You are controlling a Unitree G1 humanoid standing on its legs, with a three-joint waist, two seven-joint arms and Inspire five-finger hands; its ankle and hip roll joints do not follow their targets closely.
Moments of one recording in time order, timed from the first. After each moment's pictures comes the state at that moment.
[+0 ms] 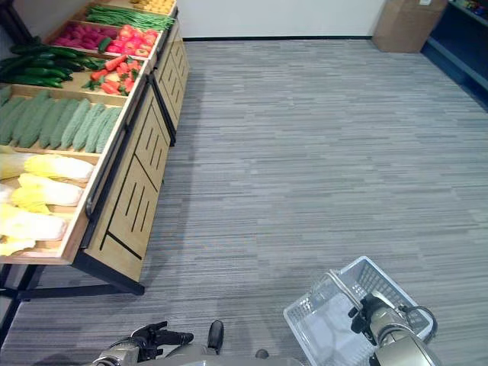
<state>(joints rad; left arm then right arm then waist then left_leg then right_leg) -0.09 0.22 -0.12 1.33 -0.20 0.06 -0.04 -0.26 -0.48 0.31 1.32 -0.22 0.11 0.01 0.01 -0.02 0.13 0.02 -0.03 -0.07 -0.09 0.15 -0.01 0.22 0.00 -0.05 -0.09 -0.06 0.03</state>
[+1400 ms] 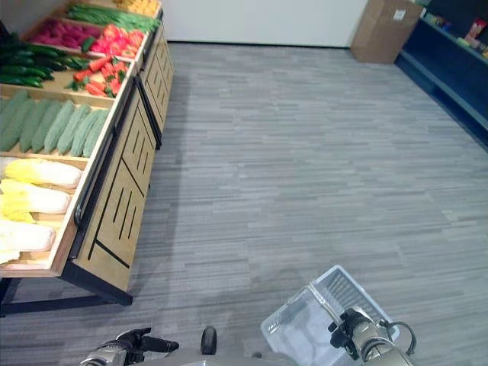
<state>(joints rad) -0.13 0.30 -0.17 1.35 -0.14 0.09 -0.01 -0.23 -0.42 0.31 1.30 -0.18 0.14 0.01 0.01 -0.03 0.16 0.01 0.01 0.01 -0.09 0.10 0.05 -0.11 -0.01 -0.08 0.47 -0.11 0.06</state>
